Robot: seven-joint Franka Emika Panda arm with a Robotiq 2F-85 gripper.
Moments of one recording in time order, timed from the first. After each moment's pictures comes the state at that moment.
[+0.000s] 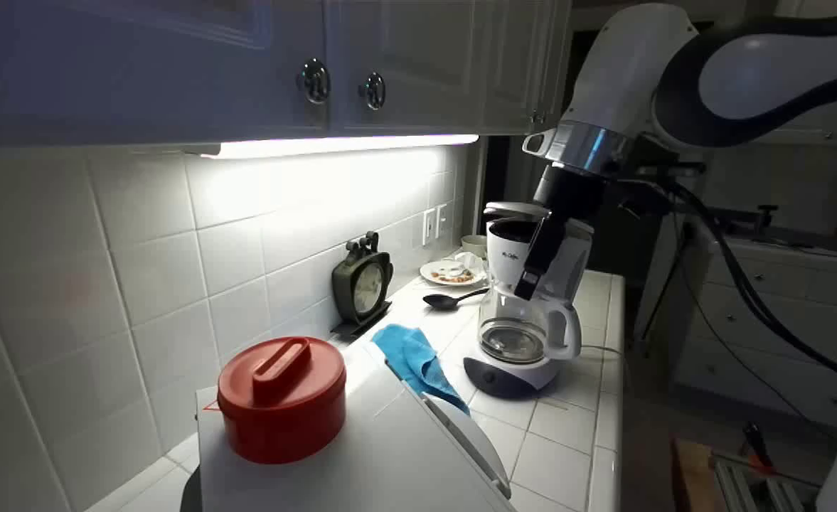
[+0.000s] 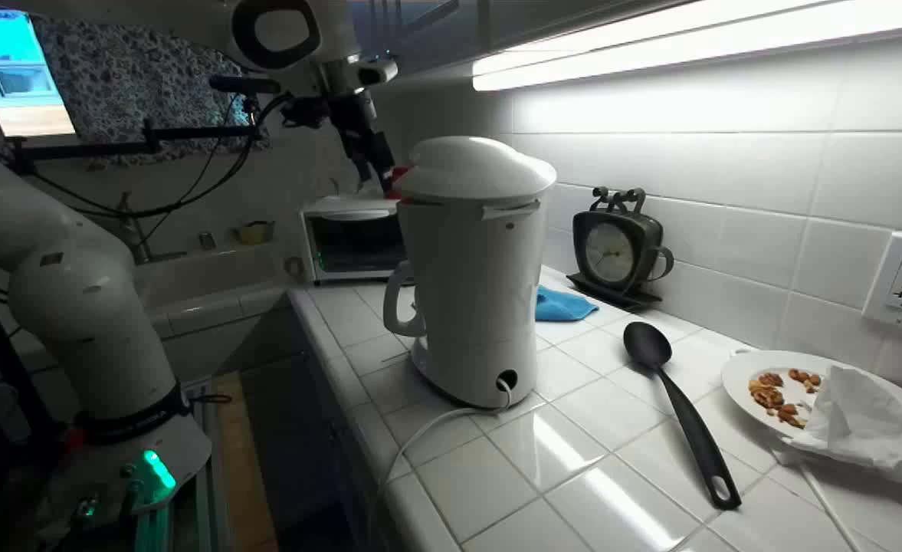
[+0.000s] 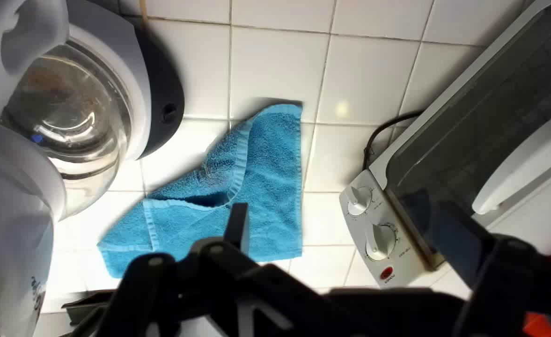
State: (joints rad) arm 0.05 -0.55 -0.02 -2.38 0.10 2.09 -0.03
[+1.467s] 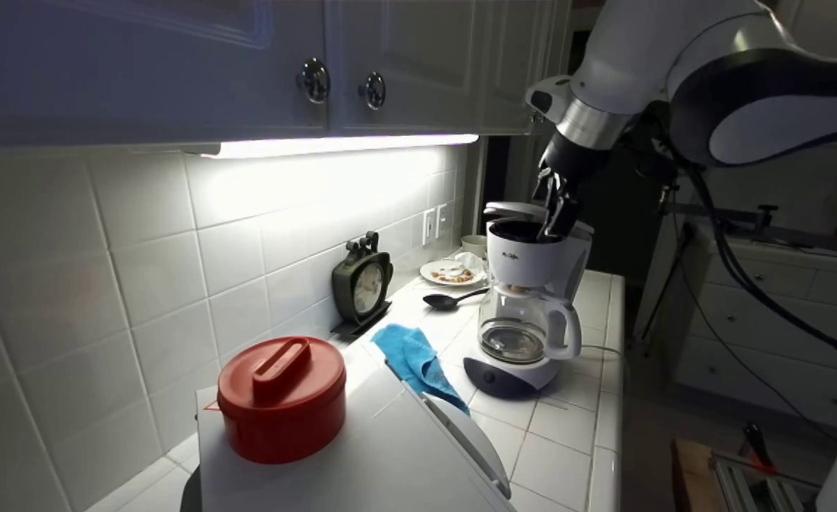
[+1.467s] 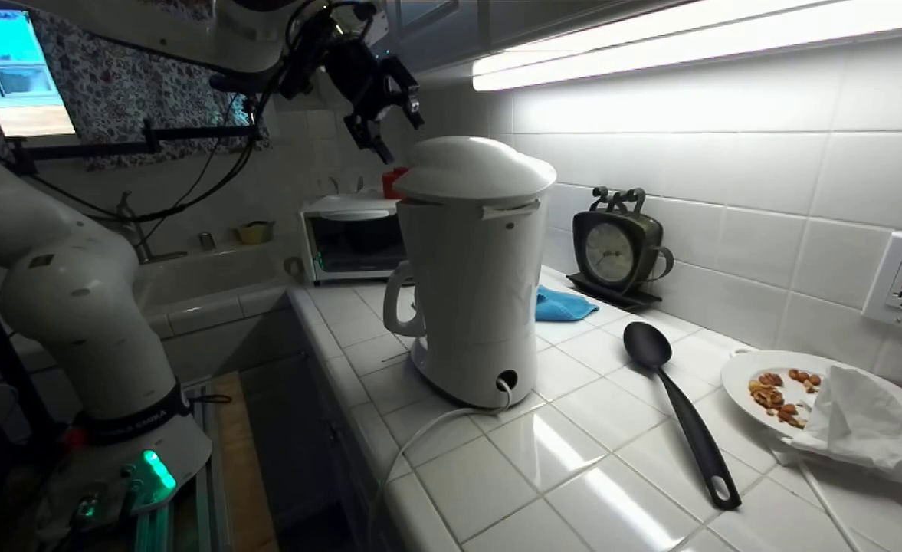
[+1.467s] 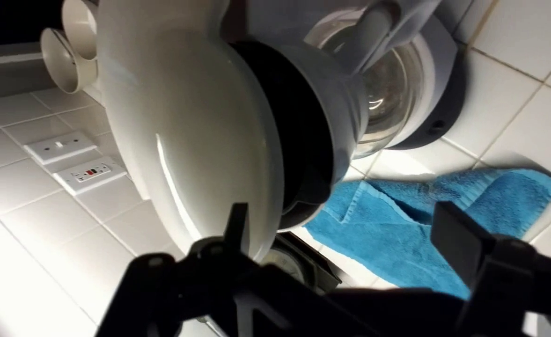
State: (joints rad) arm -0.04 -0.57 0.08 -2.29 -0.56 2.00 -0.15
